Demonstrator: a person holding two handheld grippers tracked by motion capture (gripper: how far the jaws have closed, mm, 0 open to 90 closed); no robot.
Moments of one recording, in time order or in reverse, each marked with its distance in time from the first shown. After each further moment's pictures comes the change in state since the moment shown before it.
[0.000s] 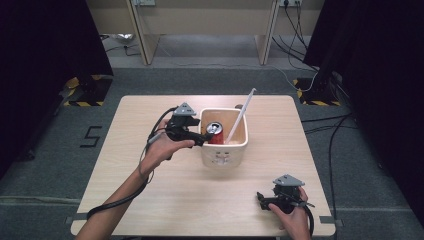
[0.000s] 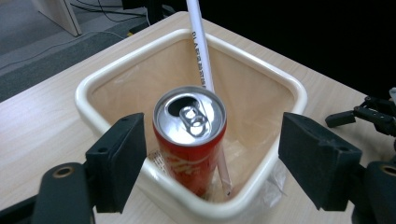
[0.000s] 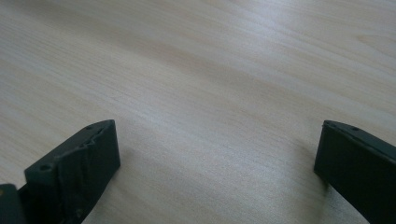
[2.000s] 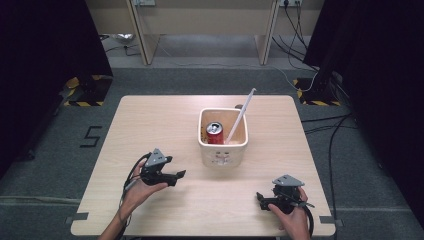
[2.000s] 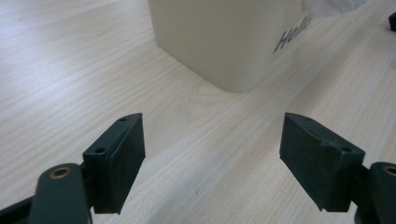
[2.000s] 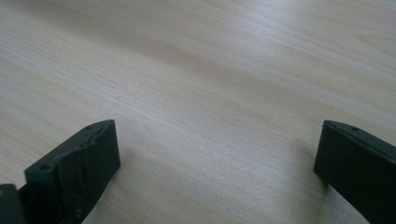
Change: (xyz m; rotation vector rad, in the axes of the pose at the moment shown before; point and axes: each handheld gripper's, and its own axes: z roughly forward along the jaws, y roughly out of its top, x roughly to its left) left arm 0.011 -0.165 -0.014 0.011 0.109 -0.027; right arm 0.001 0.000 0.000 0.001 0.003 0.000
